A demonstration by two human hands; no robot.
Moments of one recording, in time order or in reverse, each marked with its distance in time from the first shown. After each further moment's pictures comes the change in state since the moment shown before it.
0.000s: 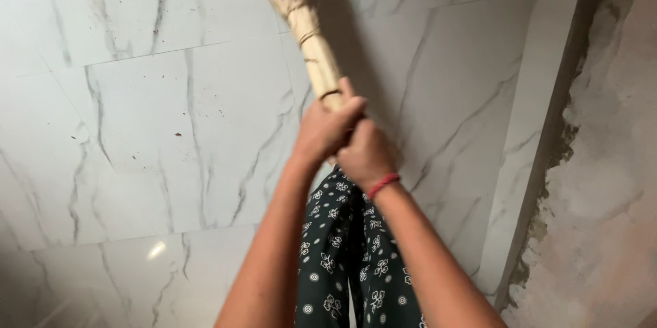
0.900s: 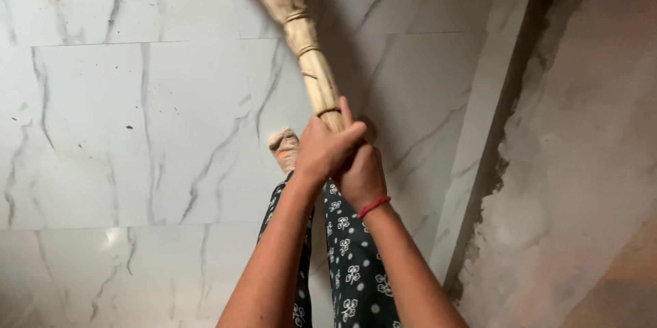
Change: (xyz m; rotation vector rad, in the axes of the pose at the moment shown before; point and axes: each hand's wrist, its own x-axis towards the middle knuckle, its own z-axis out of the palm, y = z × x) left_hand -0.011 0.040 0.121 0.205 0.188 0.004; right_hand 0.007 0.064 -0.103 0.132 0.086 -0.315
